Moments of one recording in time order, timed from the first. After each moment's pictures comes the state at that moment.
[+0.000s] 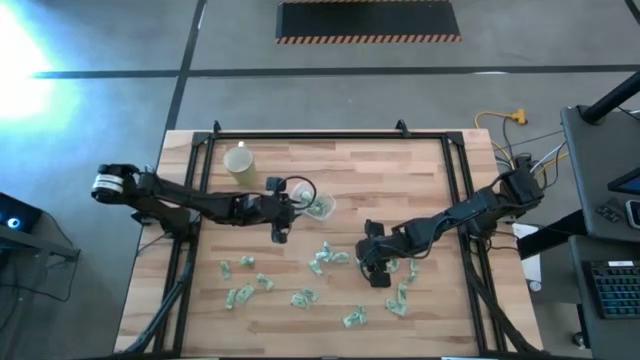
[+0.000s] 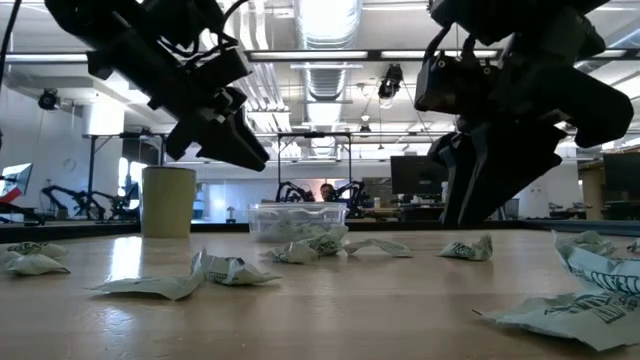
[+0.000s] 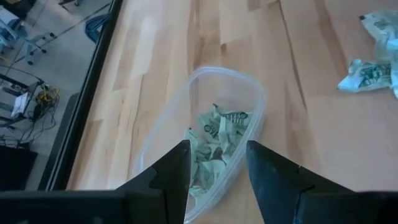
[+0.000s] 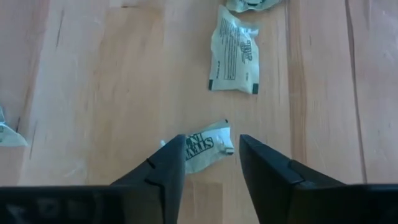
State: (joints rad) left arm -0.04 1.34 0.63 0.09 -0.38 0.32; right arm 0.30 1.65 0.81 -0.20 0.08 0.29
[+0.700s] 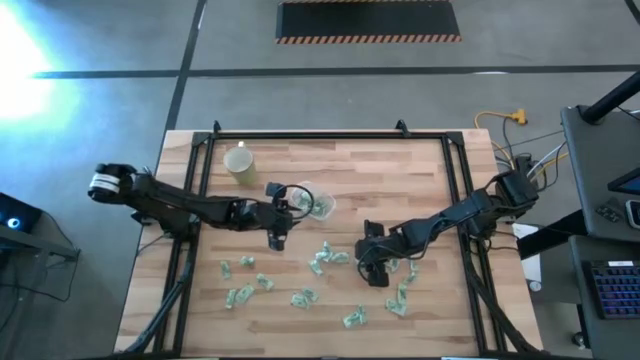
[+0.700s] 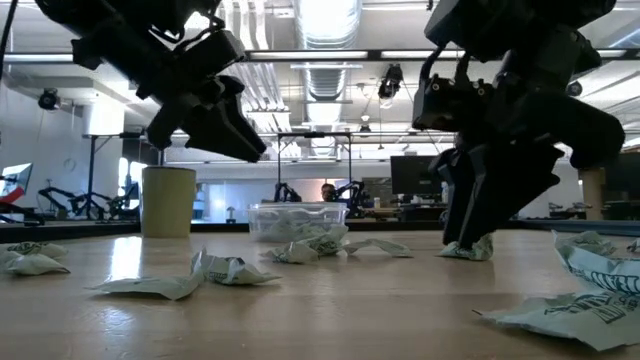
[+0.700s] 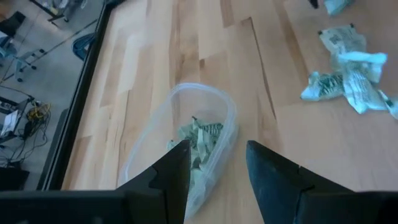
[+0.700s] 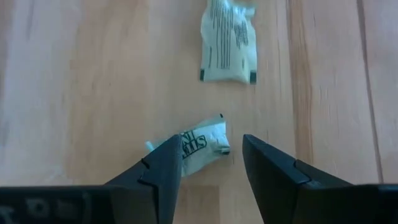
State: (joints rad) left arm -0.11 1.31 0.64 0.06 -0.38 0.32; right arm 0.29 1.69 0.80 -0.17 0.08 0.32
